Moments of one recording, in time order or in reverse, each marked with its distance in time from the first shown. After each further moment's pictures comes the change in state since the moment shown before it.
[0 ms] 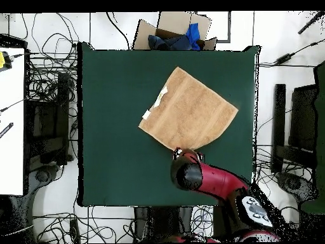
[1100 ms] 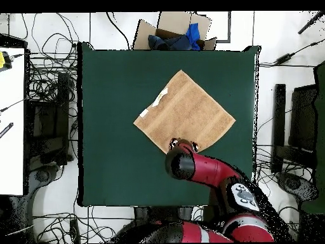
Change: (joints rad) arm 0.069 0.064 -0.019 -0.112 0.051 -0.008 0.000
